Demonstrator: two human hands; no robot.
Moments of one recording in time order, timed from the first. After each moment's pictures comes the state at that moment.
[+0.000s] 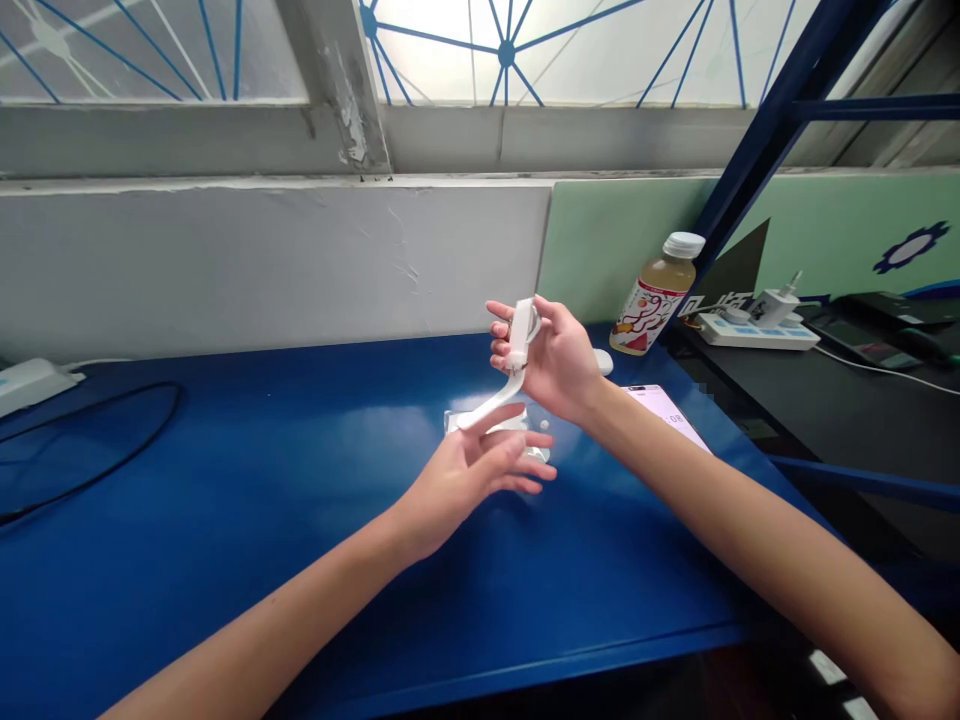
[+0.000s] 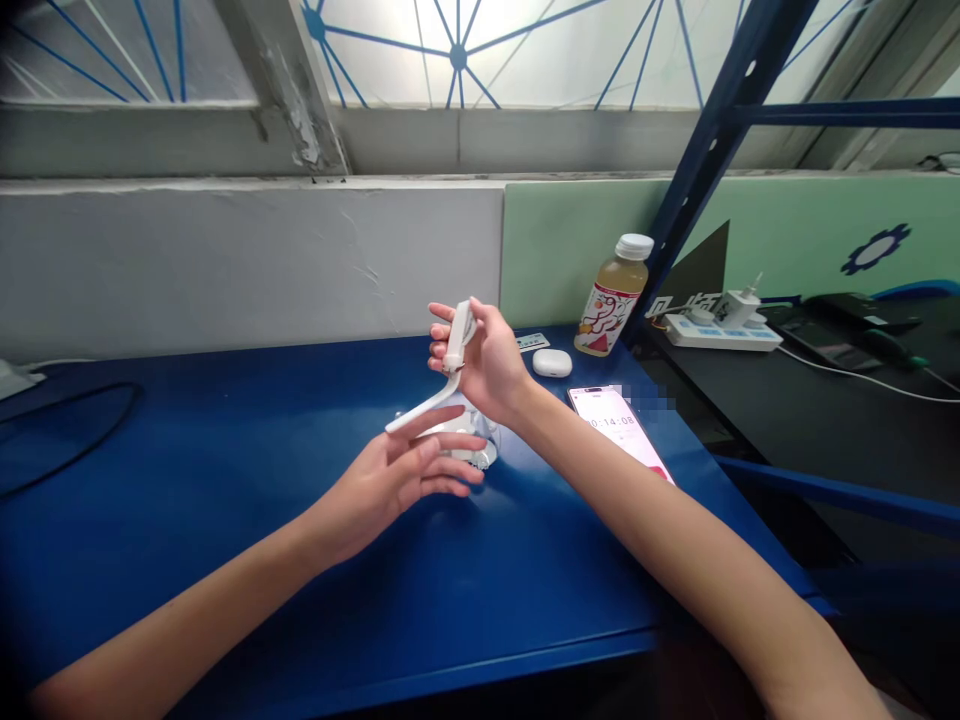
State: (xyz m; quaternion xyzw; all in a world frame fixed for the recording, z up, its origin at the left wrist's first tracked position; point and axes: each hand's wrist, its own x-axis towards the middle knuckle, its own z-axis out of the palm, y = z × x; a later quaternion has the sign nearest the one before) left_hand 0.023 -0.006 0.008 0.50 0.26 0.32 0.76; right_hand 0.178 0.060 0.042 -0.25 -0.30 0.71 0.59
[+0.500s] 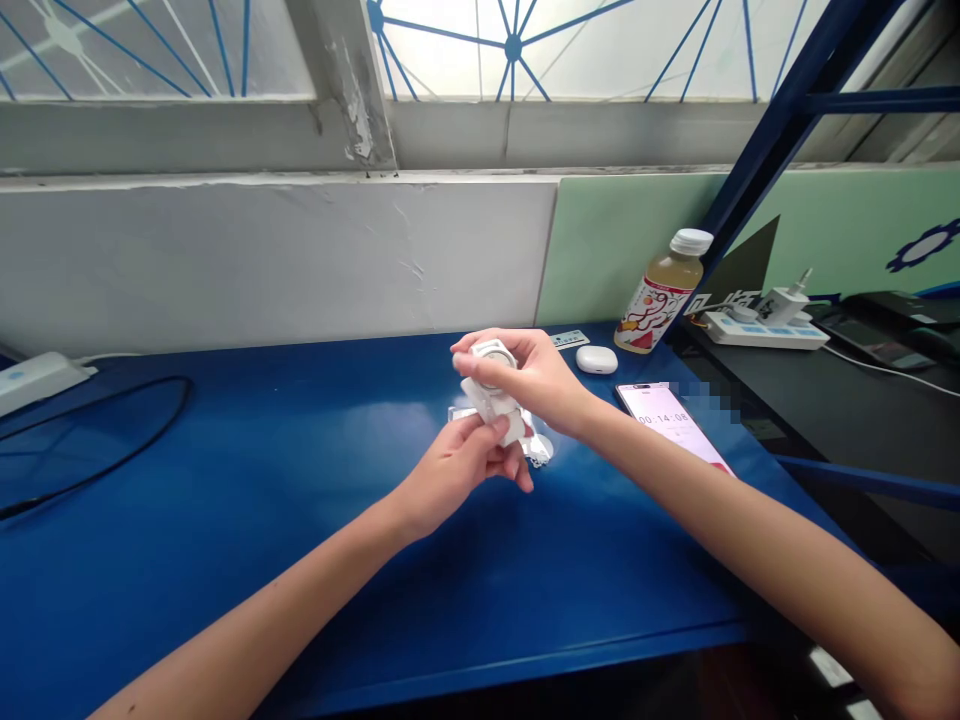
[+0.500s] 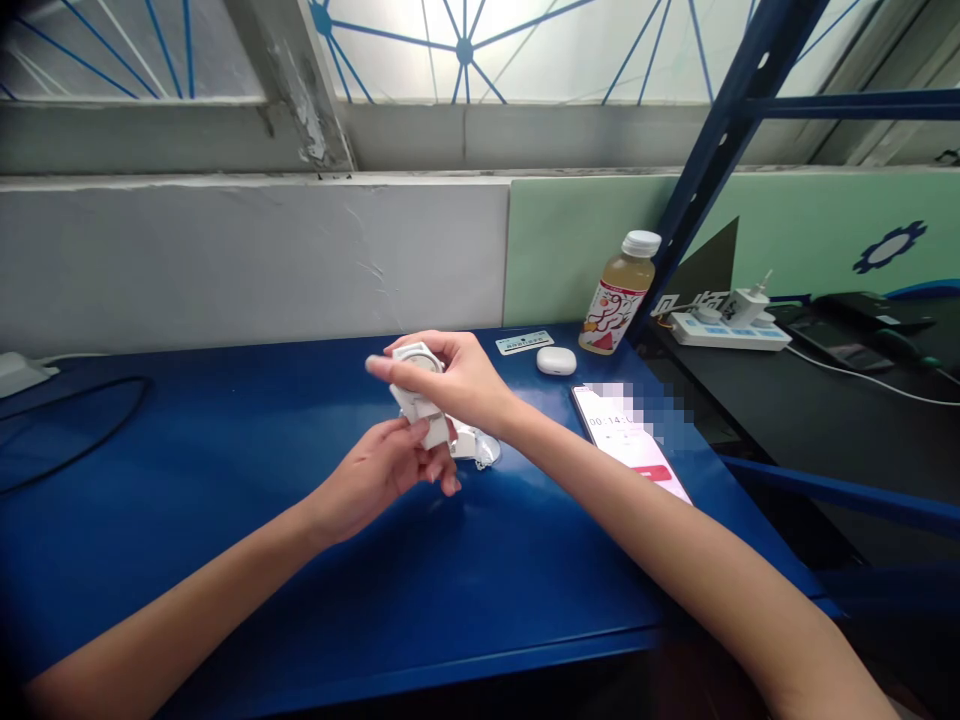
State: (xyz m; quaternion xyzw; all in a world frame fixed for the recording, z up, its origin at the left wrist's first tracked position) left_hand 0.019 0.002 0.007 0.54 0.25 0.33 0.74; right_hand 0.164 0.040 0.035 -0.36 -0.62 0.49 0.50
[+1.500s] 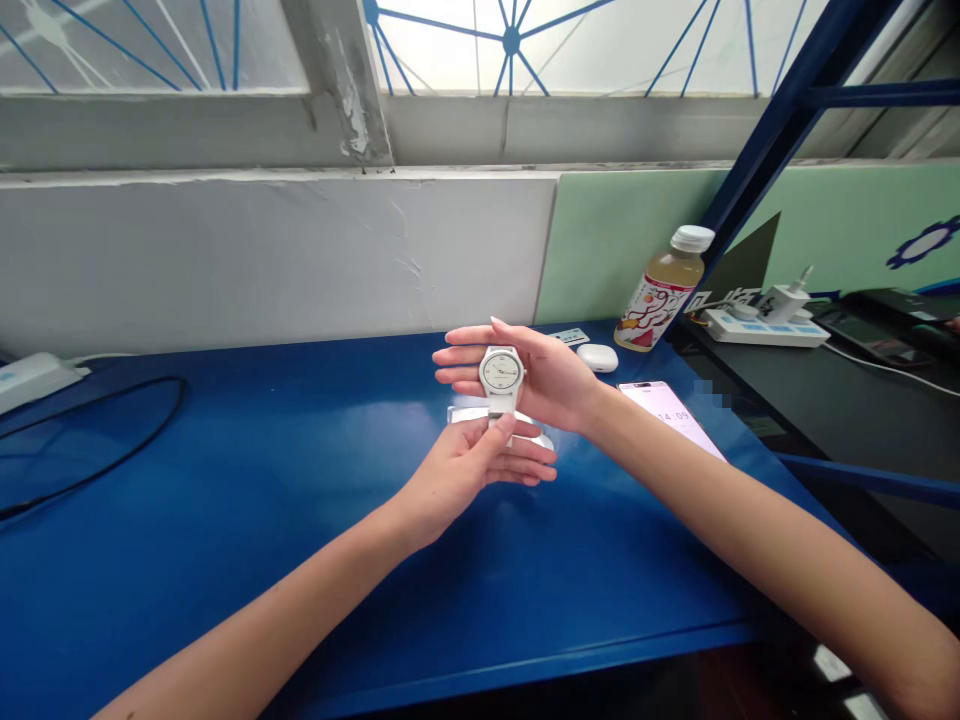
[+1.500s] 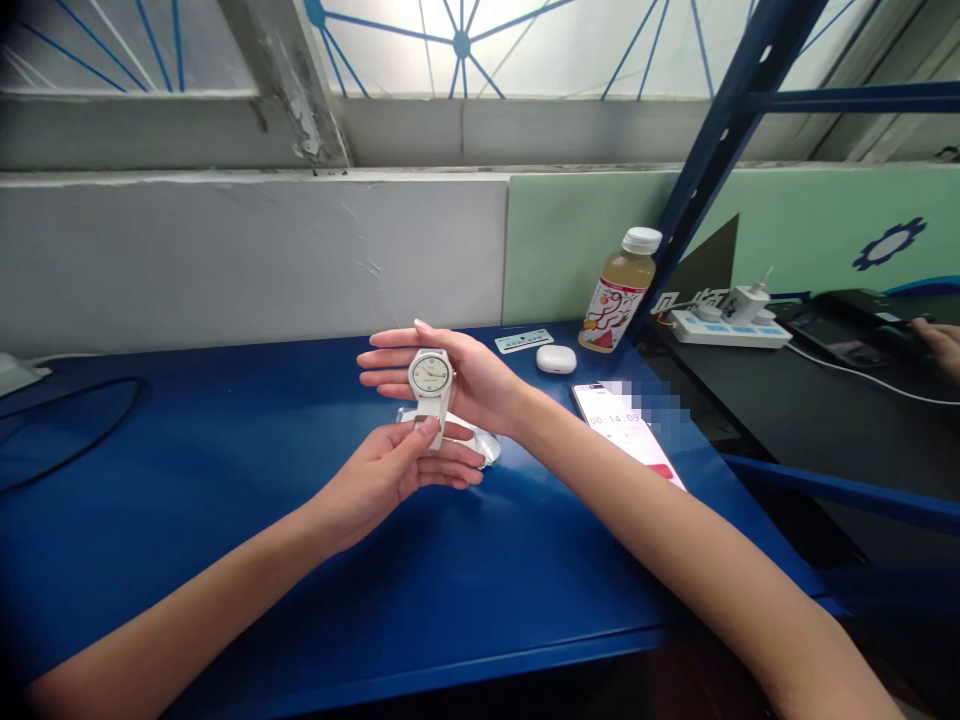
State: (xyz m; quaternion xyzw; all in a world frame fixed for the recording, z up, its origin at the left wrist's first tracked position) left_hand 0.024 -0.002 0.007 0.51 0.30 0.31 0.74; right_hand 0.172 0.046 0.041 -0.19 -0.42 0.78 0.43
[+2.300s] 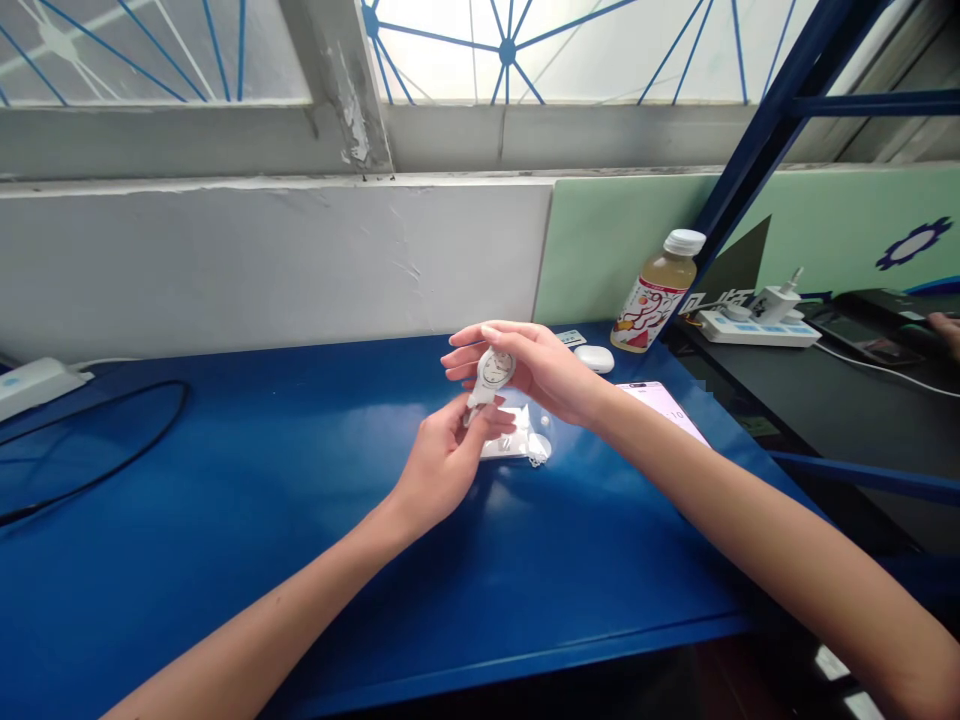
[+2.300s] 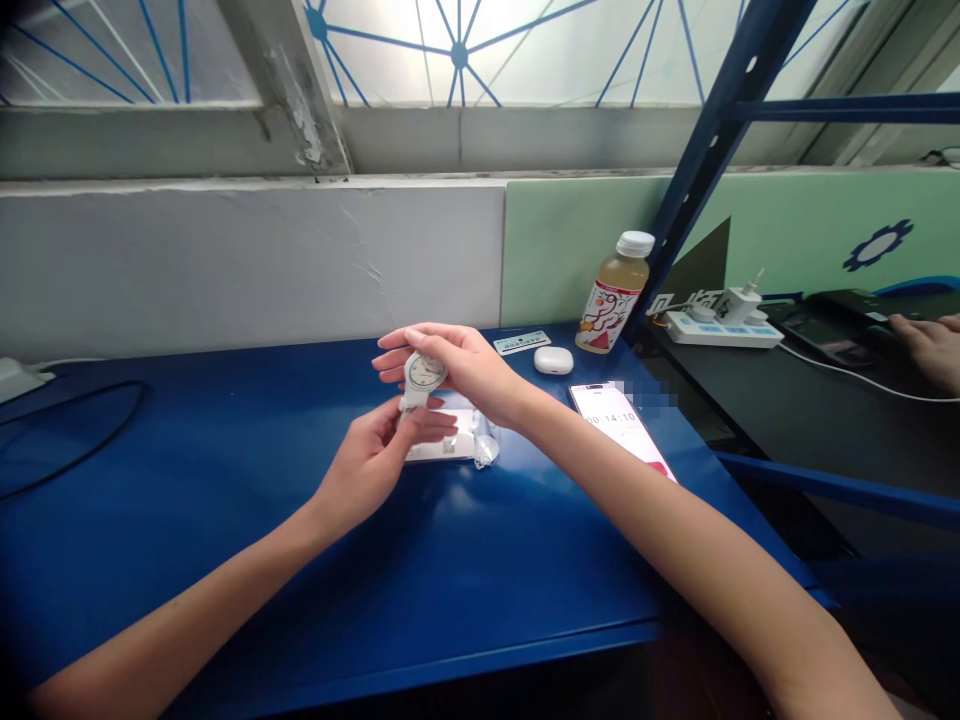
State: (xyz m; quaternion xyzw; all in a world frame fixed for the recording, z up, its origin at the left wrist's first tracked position) left_hand 0.016 0.005 0.004 0.63 0.38 0.40 0.55; right_hand 0.178 0.043 0.046 -0.28 -0.59 0.61 0.46
